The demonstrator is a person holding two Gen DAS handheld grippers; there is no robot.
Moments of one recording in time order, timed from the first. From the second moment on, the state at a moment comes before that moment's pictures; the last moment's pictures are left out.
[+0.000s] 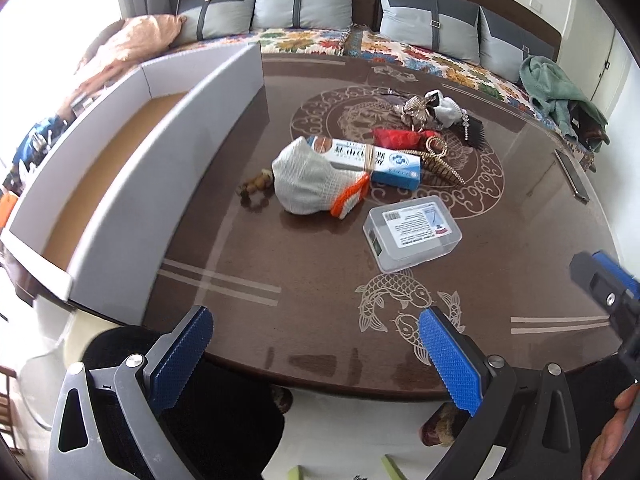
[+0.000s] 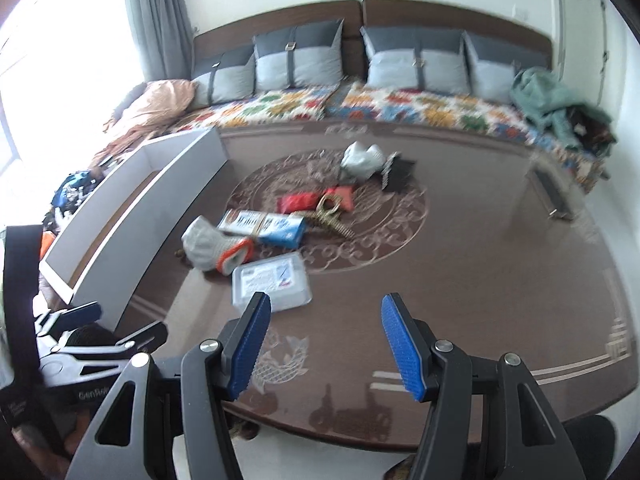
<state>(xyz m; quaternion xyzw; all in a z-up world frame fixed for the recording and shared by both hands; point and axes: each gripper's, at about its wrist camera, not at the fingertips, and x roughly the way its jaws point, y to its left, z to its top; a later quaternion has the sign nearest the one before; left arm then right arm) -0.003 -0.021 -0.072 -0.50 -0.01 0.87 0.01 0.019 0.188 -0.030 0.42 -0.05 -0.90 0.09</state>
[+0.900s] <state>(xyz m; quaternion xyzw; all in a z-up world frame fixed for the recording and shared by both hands) -0.028 -0.035 -0.126 -0.54 -0.05 0.84 0.05 -0.121 0.082 -0.125 0.44 0.42 -0.60 0.52</state>
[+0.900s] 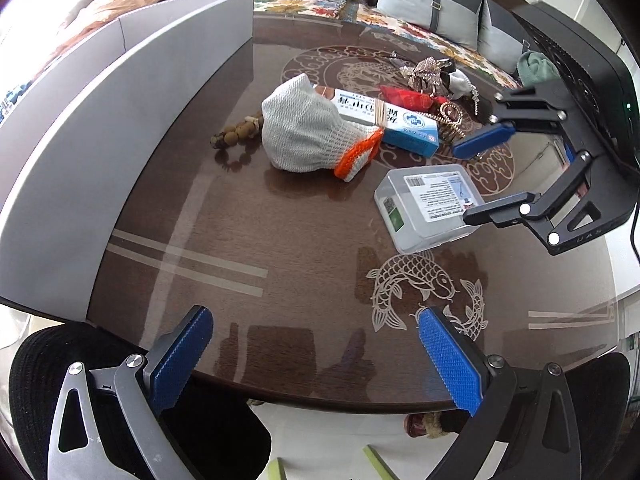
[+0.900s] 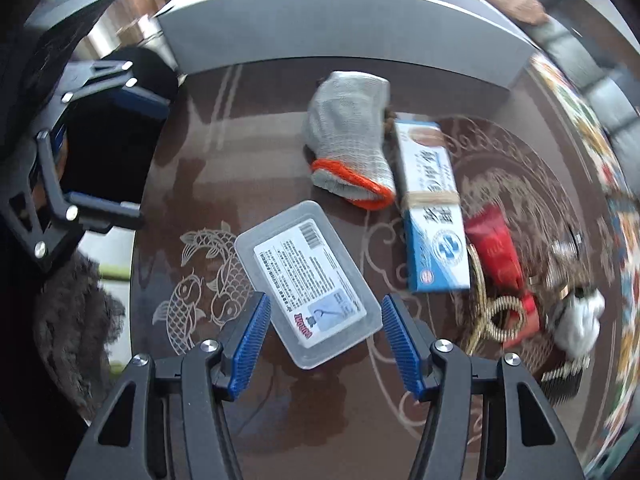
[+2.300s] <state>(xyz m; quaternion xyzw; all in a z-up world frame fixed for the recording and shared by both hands) -0.033 -0.044 -0.138 -0.57 -0.07 0.82 0.04 -0.098 0.043 -0.155 0.43 0.56 -0.43 0.56</state>
